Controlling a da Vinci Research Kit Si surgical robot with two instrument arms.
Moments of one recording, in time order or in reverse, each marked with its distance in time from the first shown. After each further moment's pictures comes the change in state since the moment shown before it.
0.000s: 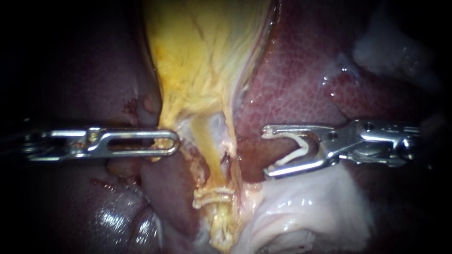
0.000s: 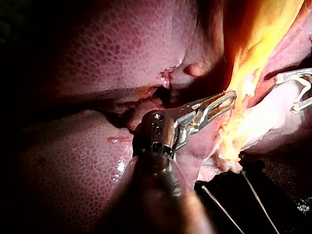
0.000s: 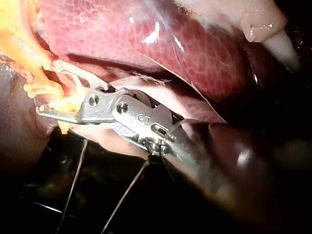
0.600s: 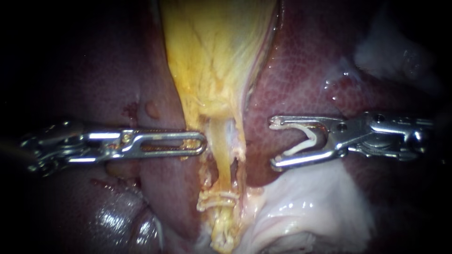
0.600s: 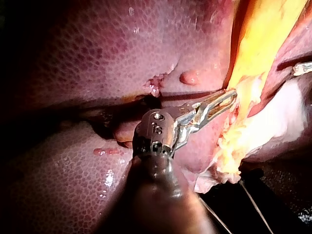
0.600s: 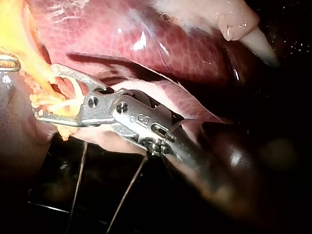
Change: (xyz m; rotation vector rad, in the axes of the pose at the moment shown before) right arm 0.005 0.000 -0.005 -0.038 0.020 0.012; left arm 0.005 0.004 0.010 0.011 0.047 0.039
